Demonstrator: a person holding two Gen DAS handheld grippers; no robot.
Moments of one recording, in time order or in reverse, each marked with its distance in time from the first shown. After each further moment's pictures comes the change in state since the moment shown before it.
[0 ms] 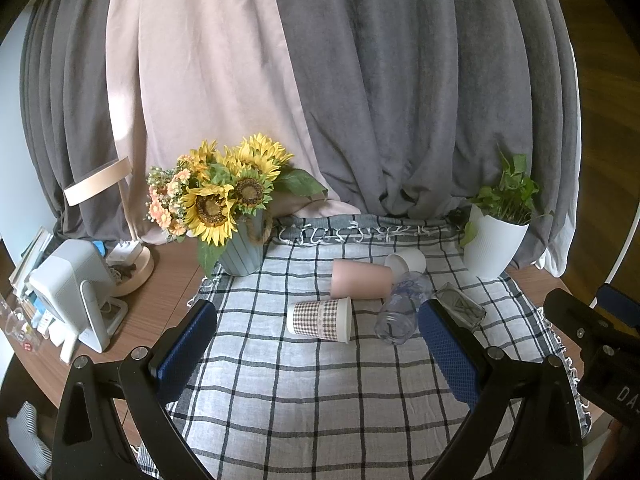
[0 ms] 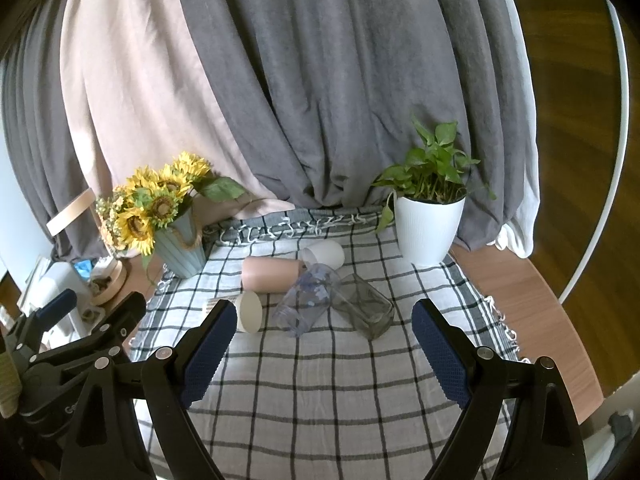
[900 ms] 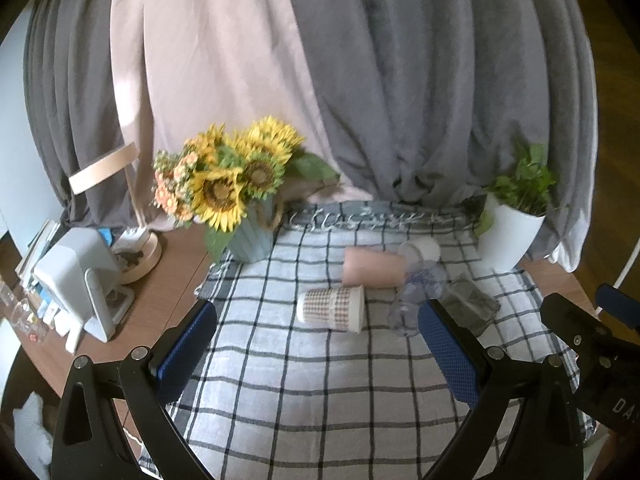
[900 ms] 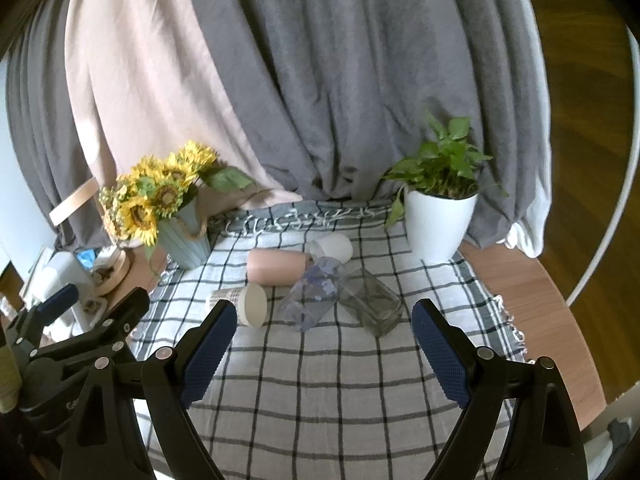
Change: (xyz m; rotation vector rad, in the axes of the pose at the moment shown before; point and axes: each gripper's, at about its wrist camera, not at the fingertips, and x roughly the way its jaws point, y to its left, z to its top) left arm 0.020 0.005 -0.002 0.014 0.065 0.004; right arm 0.015 0.006 0.003 -0.029 0.034 0.033
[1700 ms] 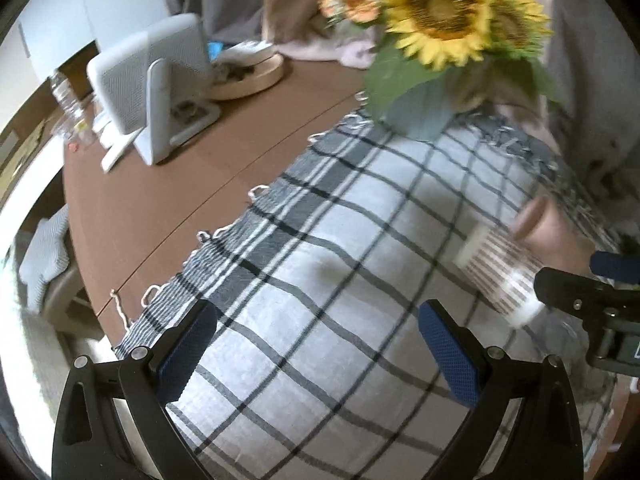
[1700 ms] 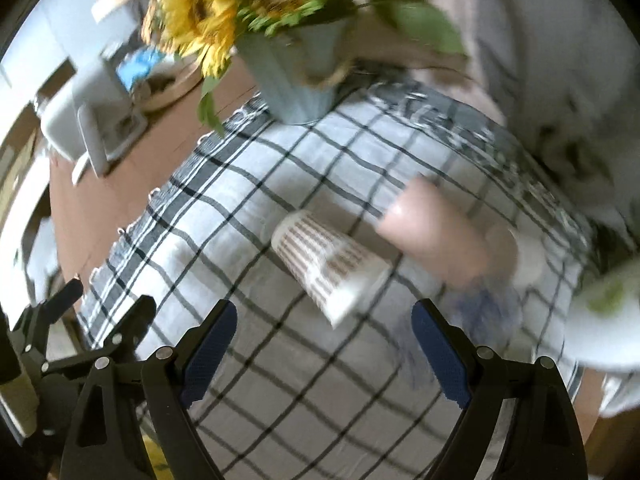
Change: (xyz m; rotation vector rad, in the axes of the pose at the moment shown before) left arm 0.142 0.098 -0.062 -0.492 0.446 0.355; right arm 0.238 0.165 0.029 -0.608 0.576 0.305
